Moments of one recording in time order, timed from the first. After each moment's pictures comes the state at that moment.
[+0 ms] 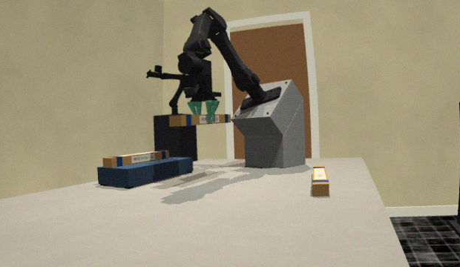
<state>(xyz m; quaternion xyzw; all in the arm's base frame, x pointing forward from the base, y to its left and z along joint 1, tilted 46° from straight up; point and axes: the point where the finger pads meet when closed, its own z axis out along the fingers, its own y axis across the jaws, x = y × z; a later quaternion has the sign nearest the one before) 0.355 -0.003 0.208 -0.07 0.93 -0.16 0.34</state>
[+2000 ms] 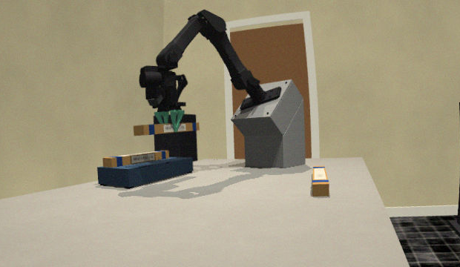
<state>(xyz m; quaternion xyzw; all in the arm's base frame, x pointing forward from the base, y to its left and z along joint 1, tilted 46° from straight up) 0.379 -0.128 0.237 -0.08 0.93 -0.15 0.34</state>
